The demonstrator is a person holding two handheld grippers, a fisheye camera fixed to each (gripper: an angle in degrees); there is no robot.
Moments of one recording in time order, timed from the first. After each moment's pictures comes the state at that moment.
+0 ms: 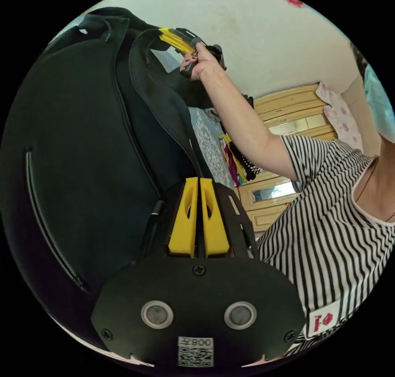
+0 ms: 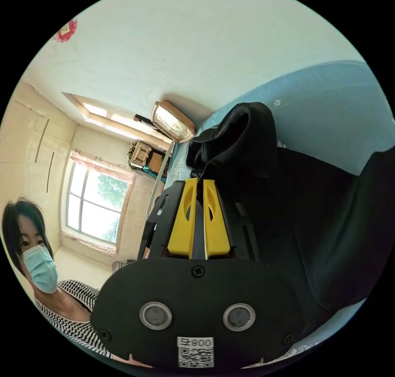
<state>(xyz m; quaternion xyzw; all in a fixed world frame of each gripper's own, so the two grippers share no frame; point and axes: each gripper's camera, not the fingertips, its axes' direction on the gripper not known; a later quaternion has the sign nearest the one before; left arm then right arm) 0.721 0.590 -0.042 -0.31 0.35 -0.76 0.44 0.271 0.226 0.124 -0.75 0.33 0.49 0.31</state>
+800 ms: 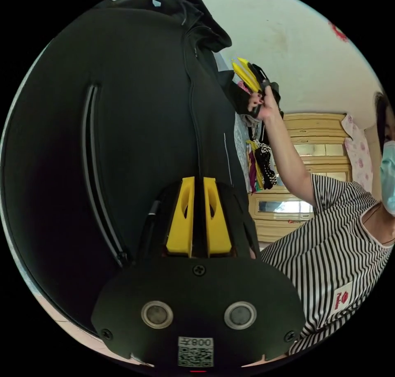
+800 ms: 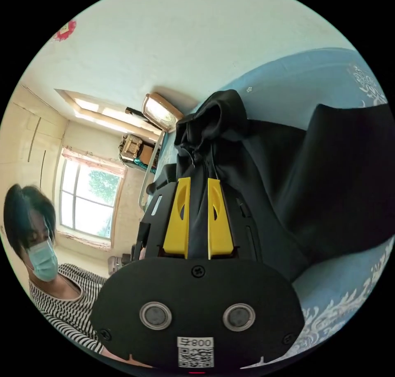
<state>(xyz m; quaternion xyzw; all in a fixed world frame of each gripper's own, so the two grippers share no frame) 0.758 0.653 -0.148 -0.38 0.34 -0.78 0.35 0.213 0.197 0.076 -0.78 0.33 0.47 0.24</state>
